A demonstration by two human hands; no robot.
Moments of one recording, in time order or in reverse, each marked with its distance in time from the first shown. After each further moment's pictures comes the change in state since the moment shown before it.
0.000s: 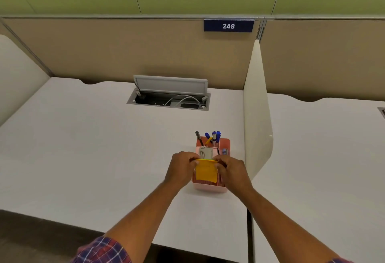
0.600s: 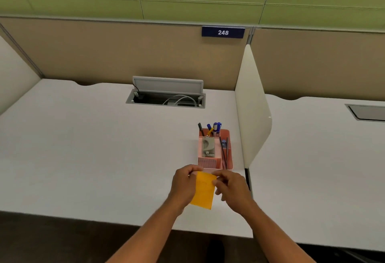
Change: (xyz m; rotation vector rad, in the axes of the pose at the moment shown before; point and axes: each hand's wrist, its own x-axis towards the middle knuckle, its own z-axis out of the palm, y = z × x) left_hand -0.111 -0.043 -0.002 -0.471 -0.071 -0.110; right_hand -0.126 -0.035 0.041 0.184 0.031 0.044
